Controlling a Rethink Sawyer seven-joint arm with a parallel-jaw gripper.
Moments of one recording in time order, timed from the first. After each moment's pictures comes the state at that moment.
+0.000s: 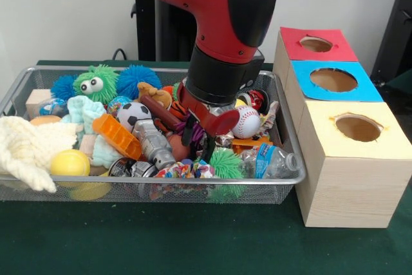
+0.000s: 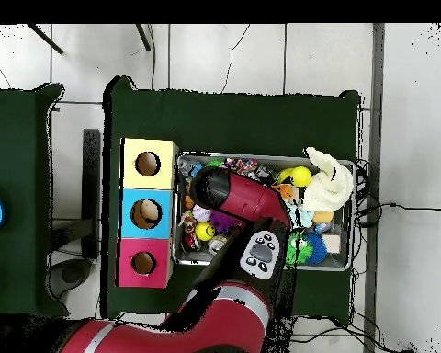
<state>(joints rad) 0.03 -0.29 -0.39 1.44 0.34 0.42 2.36</state>
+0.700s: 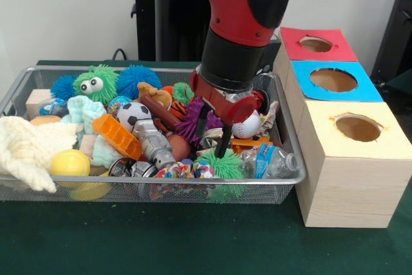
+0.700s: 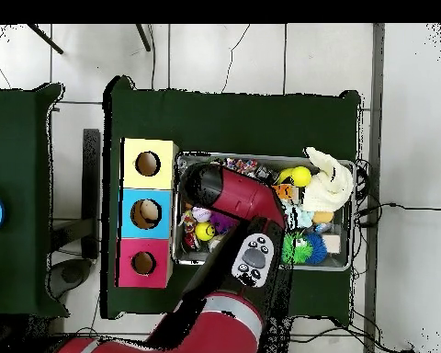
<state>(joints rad) 0.06 -0.34 -0.39 1.44 0.35 0.48 2.36</state>
